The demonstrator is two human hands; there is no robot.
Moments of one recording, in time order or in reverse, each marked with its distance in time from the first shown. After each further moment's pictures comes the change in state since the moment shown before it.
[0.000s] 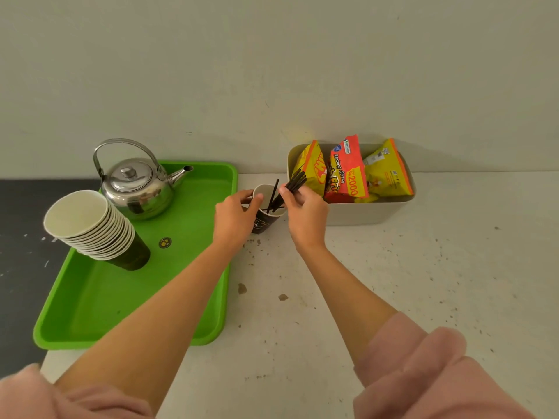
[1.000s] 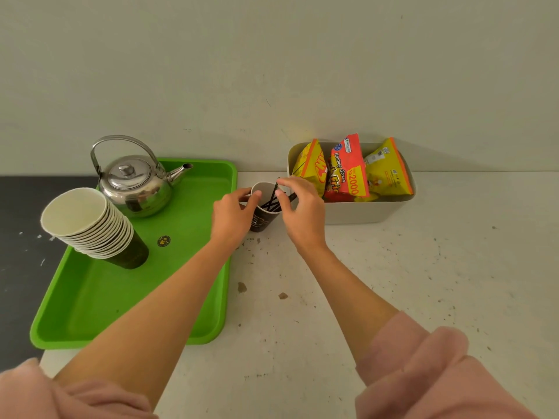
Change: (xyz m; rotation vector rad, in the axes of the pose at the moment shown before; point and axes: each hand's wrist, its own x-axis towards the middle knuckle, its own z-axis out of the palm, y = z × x) left_hand 0.004 -0.006 -0.002 -0.042 -0.016 -0.006; right_hand 0.000 0.003 -0.002 -0.205 -0.062 -0.323
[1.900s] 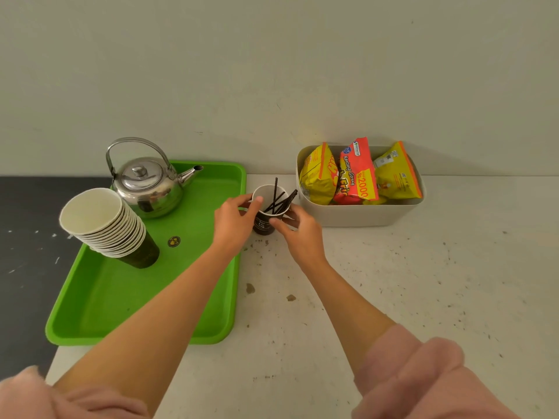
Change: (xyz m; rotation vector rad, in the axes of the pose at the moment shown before) left_hand -0.004 -0.015 -0.010 -0.076 0.000 -0.054; right_hand -0.025 0.014 0.018 0.229 -0.232 0.347
